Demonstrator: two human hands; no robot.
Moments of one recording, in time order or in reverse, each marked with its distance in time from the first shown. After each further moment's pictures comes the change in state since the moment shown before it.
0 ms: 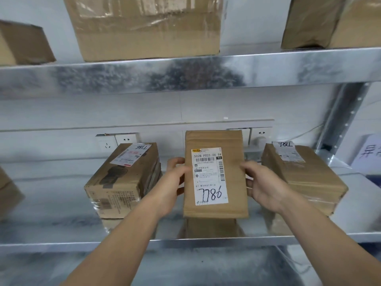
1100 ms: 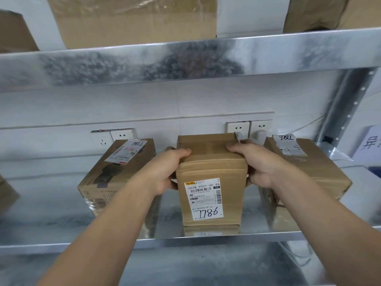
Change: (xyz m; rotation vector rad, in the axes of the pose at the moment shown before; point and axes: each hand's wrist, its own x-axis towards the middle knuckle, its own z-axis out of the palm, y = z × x) left_hand 0.009 0.042 0.004 0.147 0.040 -0.175; right_hand 0.020 -0.034 0.019 -0.224 0.033 0.072
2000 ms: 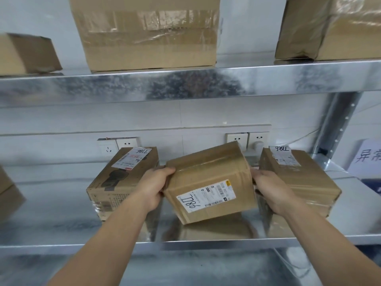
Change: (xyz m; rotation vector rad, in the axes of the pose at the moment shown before) left_hand 0.005 -0.032 -0.026 -0.163 0.216 0.051; right_hand -0.016 0.046 -0.032 -0.173 0.220 -0.092
